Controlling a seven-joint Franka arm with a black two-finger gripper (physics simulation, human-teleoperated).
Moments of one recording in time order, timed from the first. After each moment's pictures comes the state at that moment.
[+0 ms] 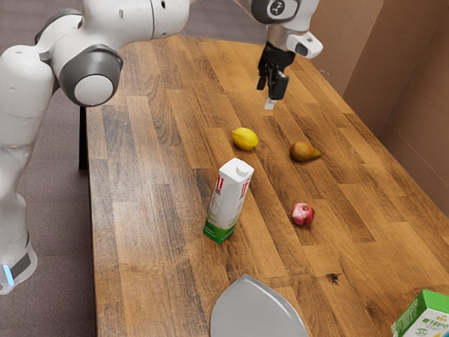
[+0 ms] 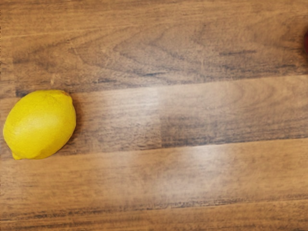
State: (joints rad) arm -0.27 0.32 0.50 -1.12 -0.11 1.41 0.27
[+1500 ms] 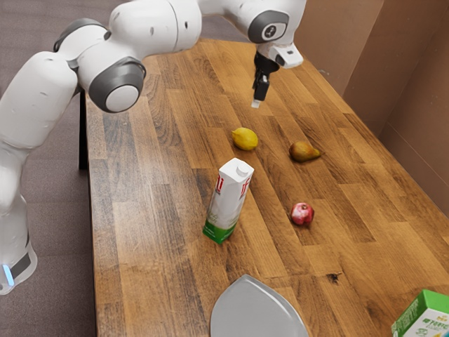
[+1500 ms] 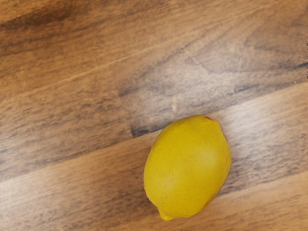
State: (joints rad) arm -0.05 0.48 0.47 -1.12 -0.10 1.62 0.73
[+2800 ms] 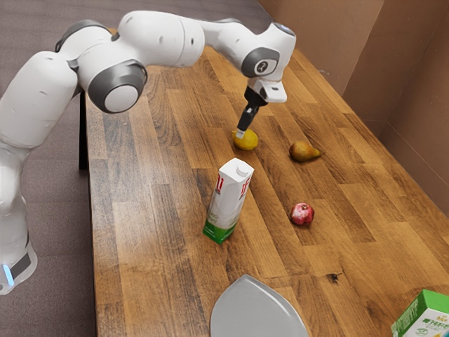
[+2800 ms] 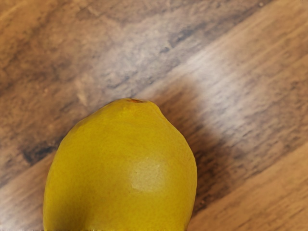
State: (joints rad) arm -0.04 0.48 0.42 -1.35 -0.12 1.74 0.97
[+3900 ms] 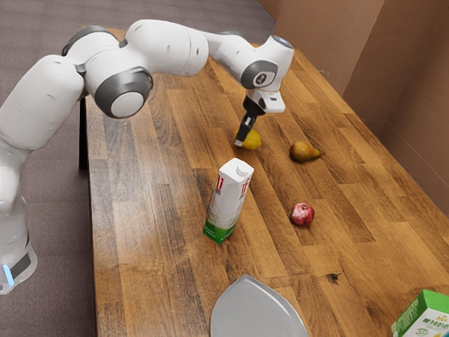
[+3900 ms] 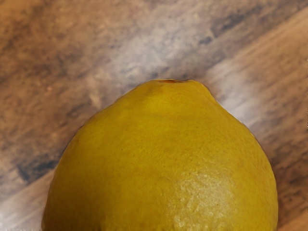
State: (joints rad) arm -0.03 0.53 0.42 -1.37 -0.14 1.80 0.94
